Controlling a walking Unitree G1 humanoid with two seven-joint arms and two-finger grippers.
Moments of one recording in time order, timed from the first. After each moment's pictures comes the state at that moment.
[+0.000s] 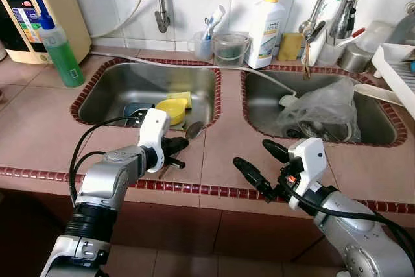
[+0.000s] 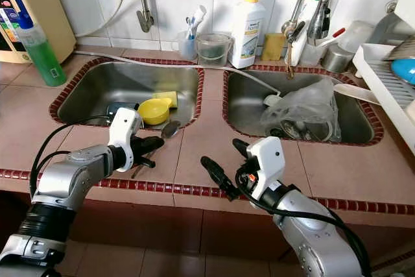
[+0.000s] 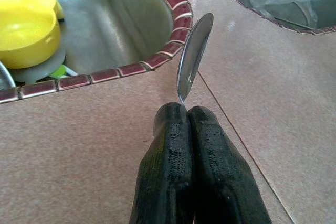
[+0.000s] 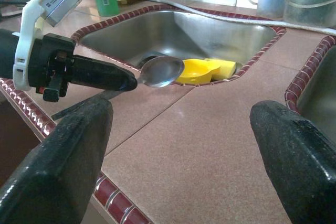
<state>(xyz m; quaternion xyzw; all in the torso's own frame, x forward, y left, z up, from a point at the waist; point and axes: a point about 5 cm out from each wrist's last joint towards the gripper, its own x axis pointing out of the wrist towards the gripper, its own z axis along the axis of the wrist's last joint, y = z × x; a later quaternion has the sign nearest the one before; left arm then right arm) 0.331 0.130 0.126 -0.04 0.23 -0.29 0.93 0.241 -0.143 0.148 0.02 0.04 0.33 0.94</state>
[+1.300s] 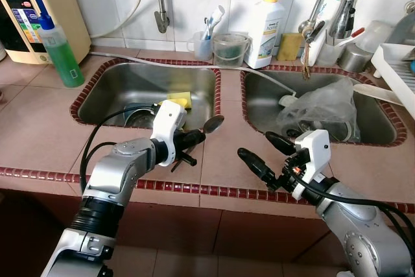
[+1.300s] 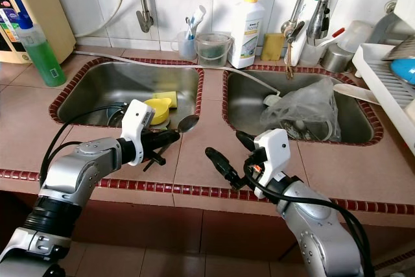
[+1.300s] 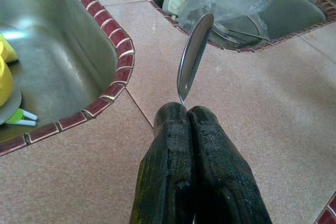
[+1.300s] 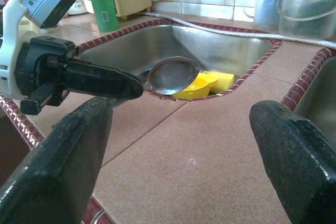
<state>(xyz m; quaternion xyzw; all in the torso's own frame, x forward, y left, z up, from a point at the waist) 0.334 0.109 0.144 -0.02 0.18 -0.37 0.91 0.257 -0.152 0.149 0.04 0.02 0.34 0.94</state>
